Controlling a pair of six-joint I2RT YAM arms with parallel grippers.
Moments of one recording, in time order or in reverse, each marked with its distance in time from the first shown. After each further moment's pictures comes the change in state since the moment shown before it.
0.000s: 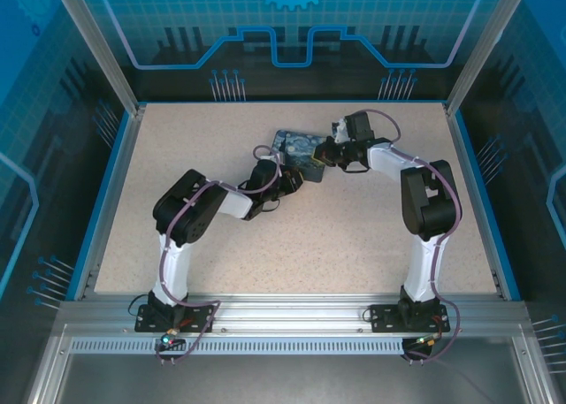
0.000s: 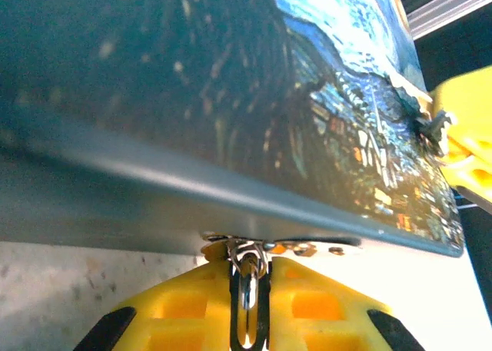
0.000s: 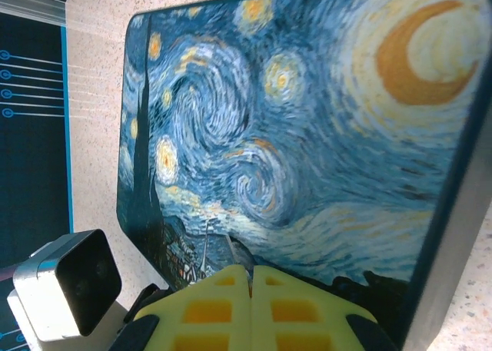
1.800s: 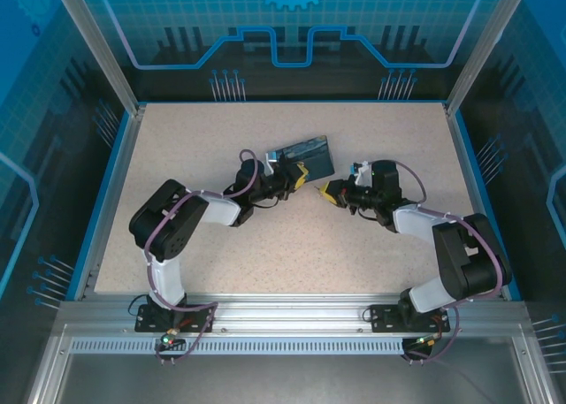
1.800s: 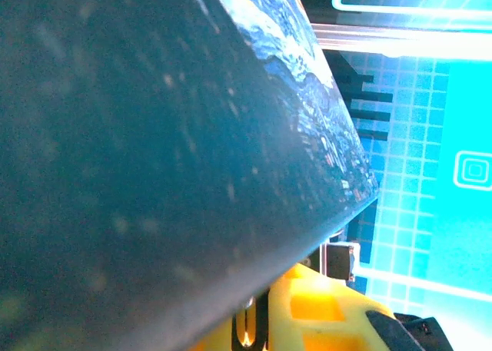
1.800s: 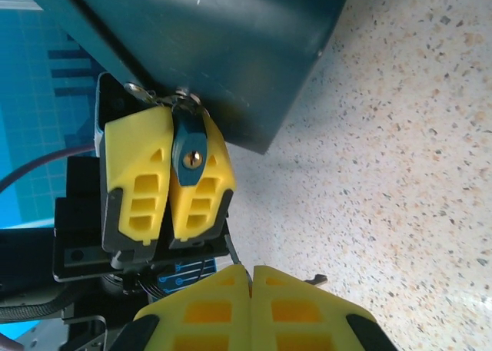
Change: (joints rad) left arm 0.000 -0.193 -0.154 0.230 0.217 -0.664; right arm -0.001 -0.517 -0.793 0.608 -0.187 0.499
